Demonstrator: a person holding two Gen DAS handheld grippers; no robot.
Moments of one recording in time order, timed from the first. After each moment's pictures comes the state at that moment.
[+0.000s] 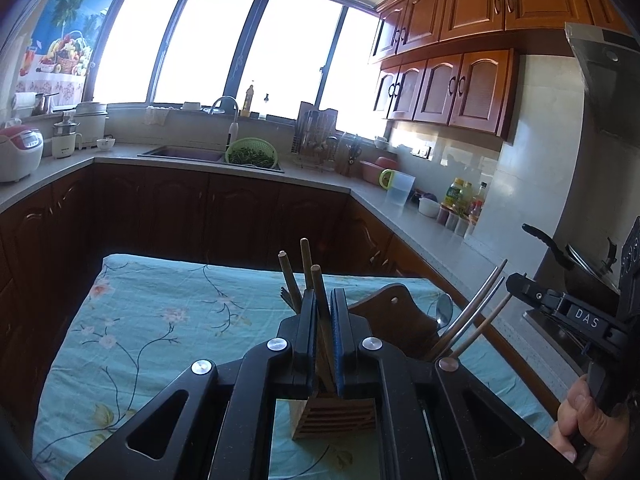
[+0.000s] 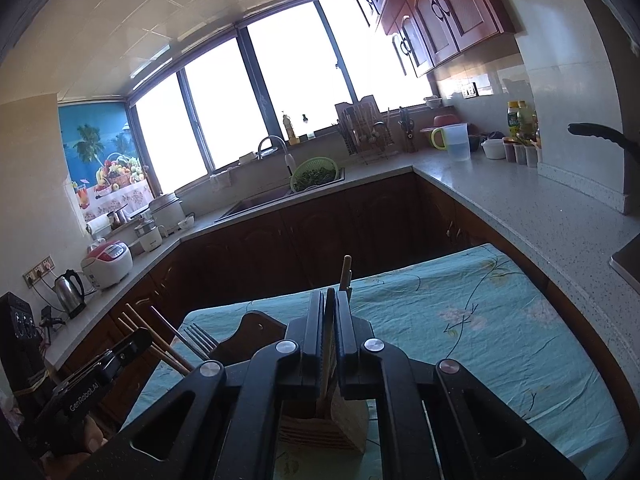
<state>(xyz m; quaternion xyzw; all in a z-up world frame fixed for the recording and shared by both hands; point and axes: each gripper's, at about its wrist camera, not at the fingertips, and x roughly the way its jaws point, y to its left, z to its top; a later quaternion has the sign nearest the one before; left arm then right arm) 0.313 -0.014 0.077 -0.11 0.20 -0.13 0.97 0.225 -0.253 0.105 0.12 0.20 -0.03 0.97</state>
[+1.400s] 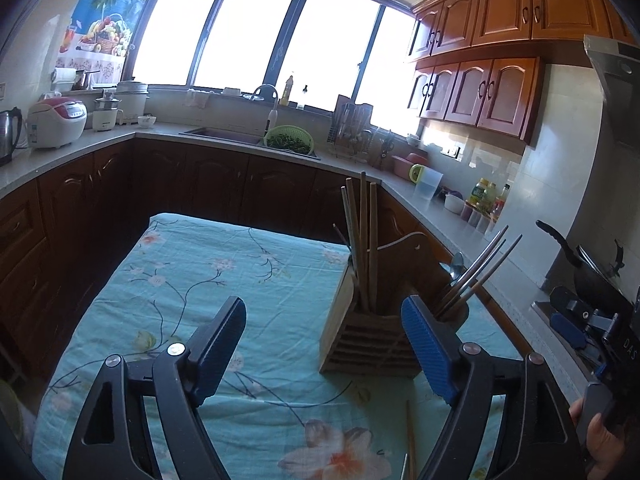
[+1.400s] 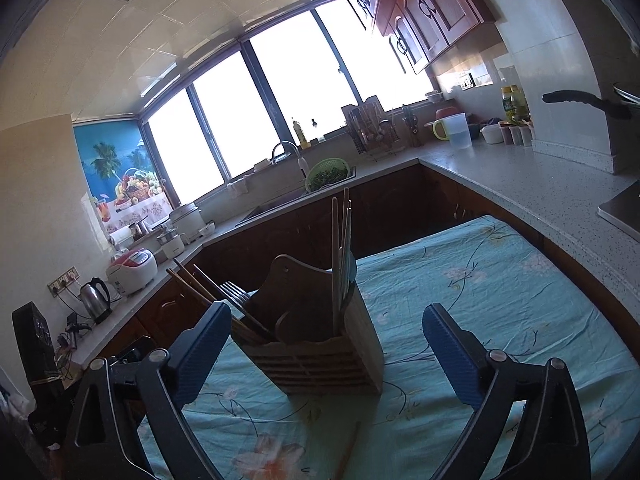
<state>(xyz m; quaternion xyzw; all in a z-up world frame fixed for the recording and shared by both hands) 0.213 0.010 0.062 -0.14 0.23 -0.07 0.96 0.148 -0.248 0.077 0.17 0.18 -0.01 0.97</state>
